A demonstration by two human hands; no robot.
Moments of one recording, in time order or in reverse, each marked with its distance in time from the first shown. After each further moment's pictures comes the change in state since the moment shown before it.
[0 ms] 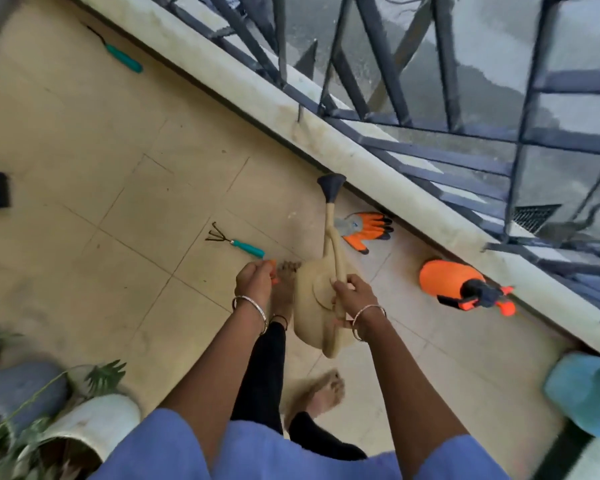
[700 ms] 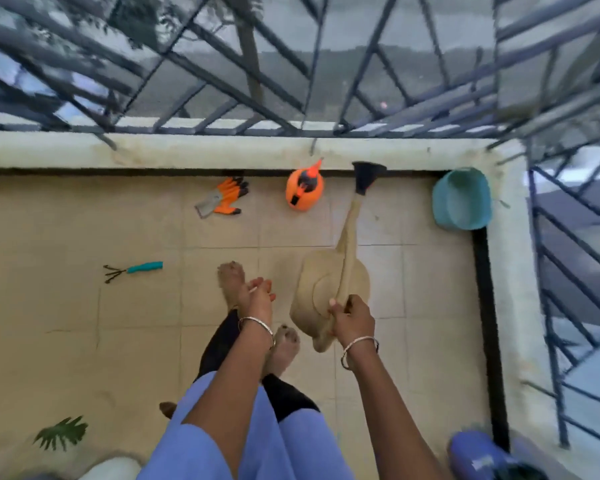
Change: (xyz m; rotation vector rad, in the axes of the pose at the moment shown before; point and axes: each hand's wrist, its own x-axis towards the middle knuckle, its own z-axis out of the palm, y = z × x) left_hand -0.267 -0.271 0.103 0.303 -0.244 0.166; right_hand -0.195 0.368 -0.169 0.385 0.503 -0.061
